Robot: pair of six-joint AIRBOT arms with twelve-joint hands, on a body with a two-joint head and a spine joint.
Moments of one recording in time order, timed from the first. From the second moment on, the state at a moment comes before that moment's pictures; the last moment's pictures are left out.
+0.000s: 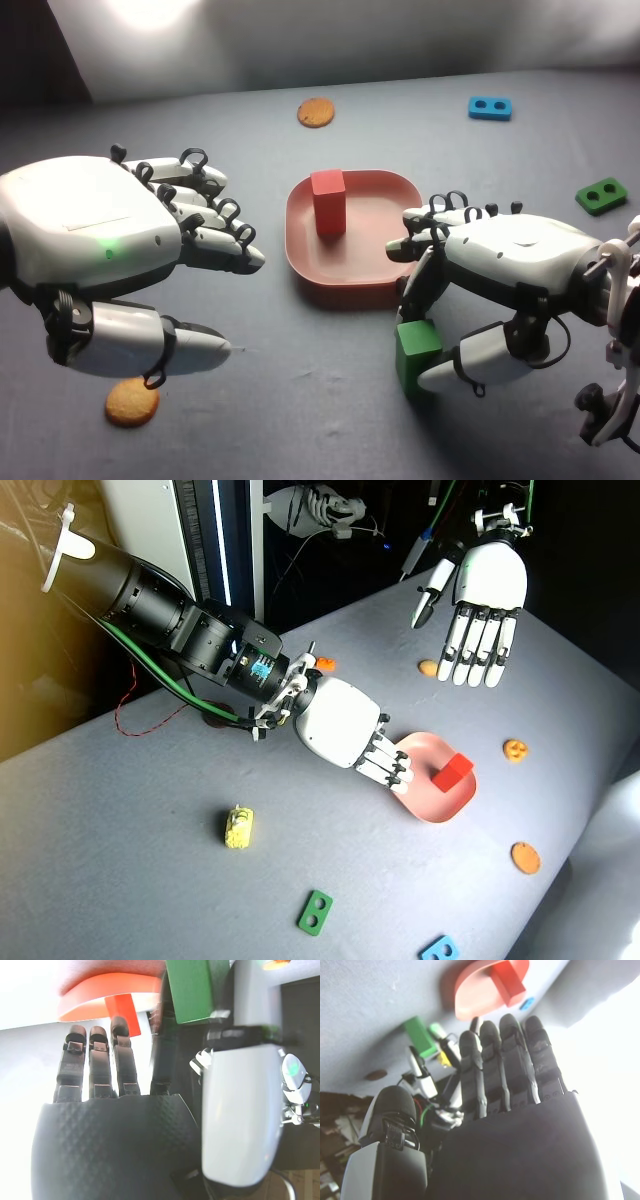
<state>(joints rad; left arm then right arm) 0.31 -0.68 0.79 0.57 -0.30 0.55 -0.44 -1.11 0.90 0.66 0.53 -1.26</state>
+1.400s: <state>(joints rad) 0.31 -0.68 0.79 0.57 -0.29 0.55 -0.30 -1.22 1.10 0.43 0.59 -1.30</state>
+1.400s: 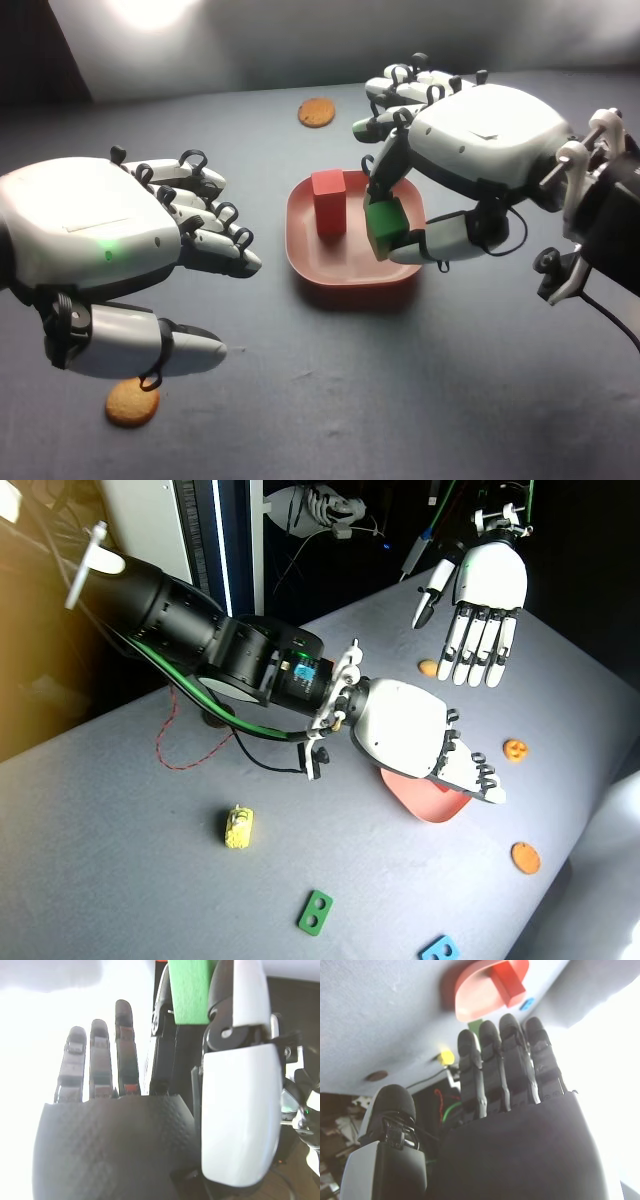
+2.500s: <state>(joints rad) 0.31 -0.68 0.79 0.58 -0.28 0.55 -0.30 -1.29 1.20 0.43 0.59 -1.30</state>
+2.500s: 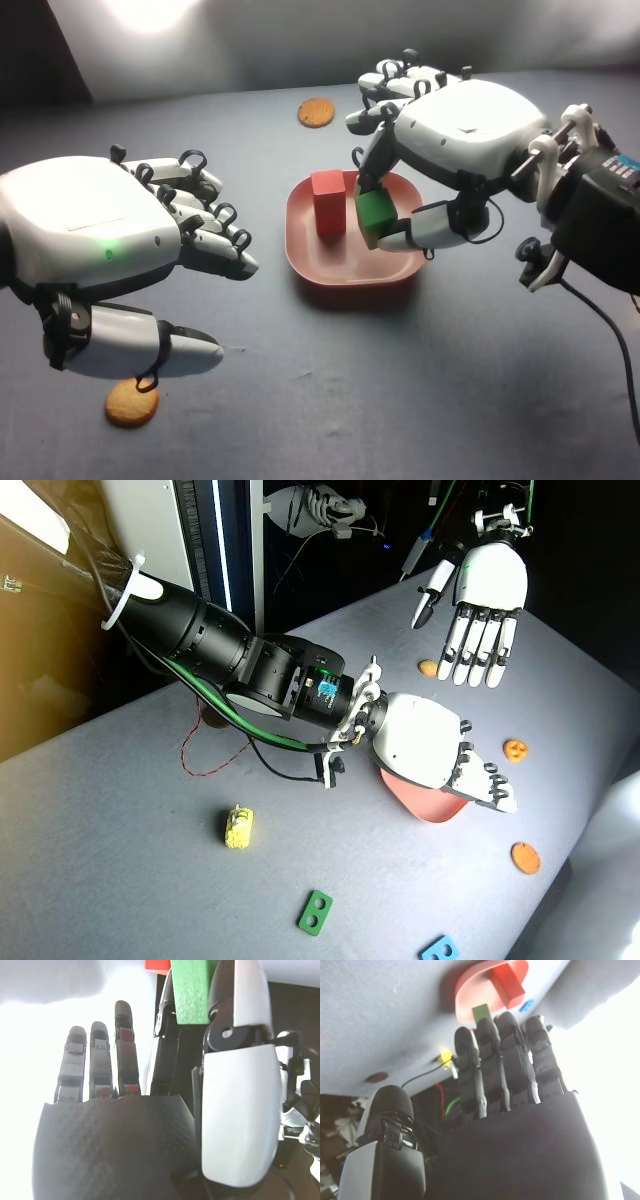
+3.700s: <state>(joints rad) 0.31 -0.68 0.79 0.58 -0.28 0.55 -0.30 -1.28 1.21 0.43 0.59 -1.29</state>
